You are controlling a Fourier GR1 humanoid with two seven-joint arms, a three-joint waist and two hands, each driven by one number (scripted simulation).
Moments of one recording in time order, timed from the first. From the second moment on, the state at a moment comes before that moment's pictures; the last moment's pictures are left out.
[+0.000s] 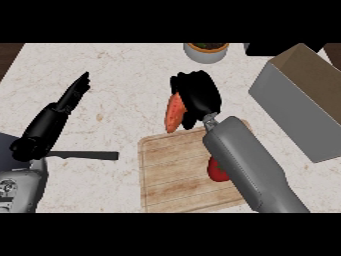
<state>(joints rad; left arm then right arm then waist) -0.23 0.22 0.04 -1.54 -0.16 -0.25 -0.07 -0.76 0.00 0.35 -1.02 1.15 -0.03 0.24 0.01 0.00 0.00</state>
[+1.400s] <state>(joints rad) -0.22 0.23 0.06 -1.56 -0.15 -0.27 -0.06 -0.86 -0.35 -0.15 -1.05 1.05 0.07 0.47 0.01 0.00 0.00</state>
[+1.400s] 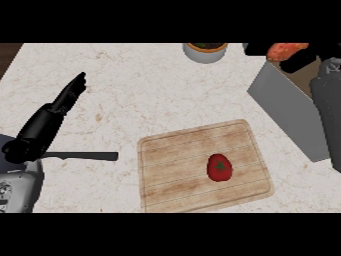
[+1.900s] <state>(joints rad) -0.23 0.22 0.06 -1.55 -0.16 -0.27 -0.06 -0.83 -0.51 -0.22 -0.80 0.96 0.28 0.30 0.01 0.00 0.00</state>
